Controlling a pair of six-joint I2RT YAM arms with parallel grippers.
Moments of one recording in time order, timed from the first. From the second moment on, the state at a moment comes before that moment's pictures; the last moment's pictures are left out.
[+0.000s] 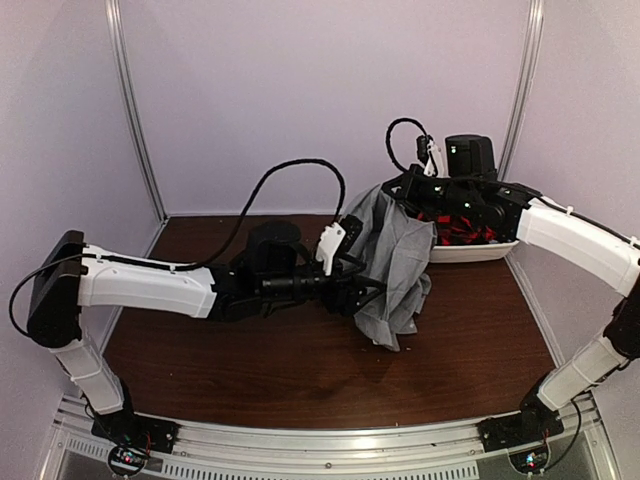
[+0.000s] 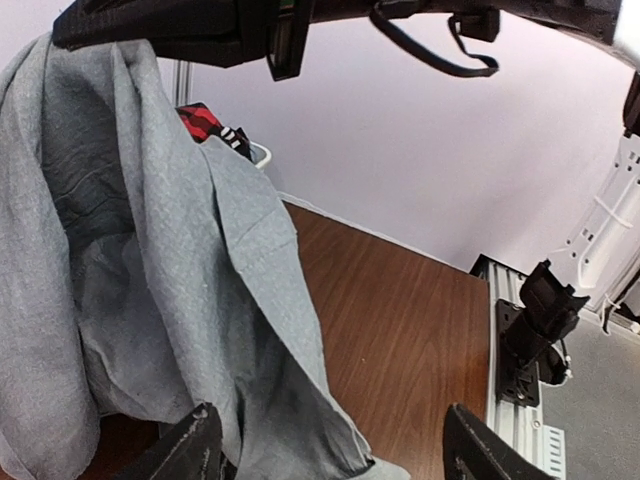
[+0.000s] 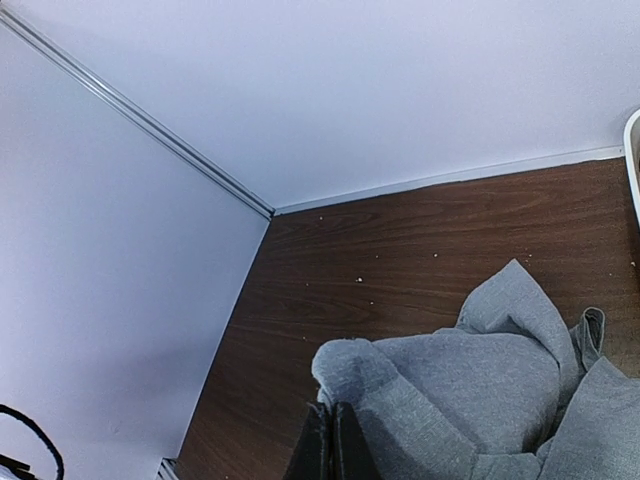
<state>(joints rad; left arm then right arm) -1.06 1.67 1.10 0.39 0.21 -0.17 0.59 1.46 1.35 -0.20 -0.12 0.71</state>
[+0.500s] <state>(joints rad) -1.06 1.96 1.33 0.34 0.13 -0.13 0.59 1.45 1.30 -0.15 -0.13 0.75</state>
